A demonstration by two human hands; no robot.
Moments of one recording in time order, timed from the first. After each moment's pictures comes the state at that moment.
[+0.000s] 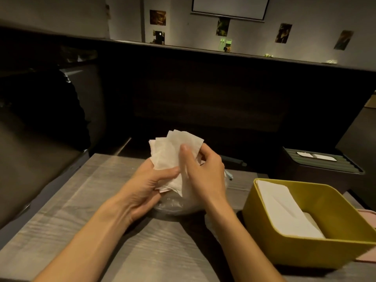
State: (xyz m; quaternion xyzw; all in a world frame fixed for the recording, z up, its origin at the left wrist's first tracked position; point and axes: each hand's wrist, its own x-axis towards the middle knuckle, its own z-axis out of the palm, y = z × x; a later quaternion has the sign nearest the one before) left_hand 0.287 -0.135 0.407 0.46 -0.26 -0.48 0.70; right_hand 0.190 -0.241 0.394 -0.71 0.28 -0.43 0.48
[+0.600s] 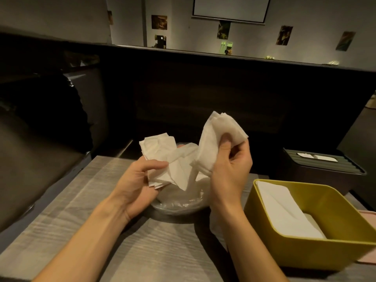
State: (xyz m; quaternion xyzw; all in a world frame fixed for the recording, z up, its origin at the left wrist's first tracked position) left_hand 0.296 -0.134 0.414 0.36 -0.20 -0.50 0.76; right_hand 0.173 -0.240 0.417 -0.53 0.23 -0.63 0.51
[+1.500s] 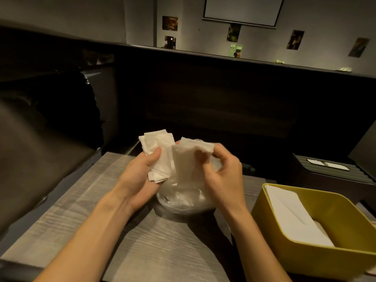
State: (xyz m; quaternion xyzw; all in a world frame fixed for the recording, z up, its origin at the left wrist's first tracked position) left_hand 0.313 -0.133 0.408 0.38 -0.20 -0.46 0.78; right_hand 0.171 -0.245 0.403 -0.77 0.17 -0.47 0.39
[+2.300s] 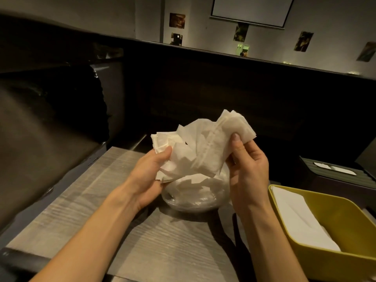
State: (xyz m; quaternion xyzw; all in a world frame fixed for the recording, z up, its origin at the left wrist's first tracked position) left_hand 0.308 -0.135 0.404 0.44 -0.18 -0.44 0.76; right_hand 0.158 -0.243 0.427 -0.53 0.12 -0.51 0.67
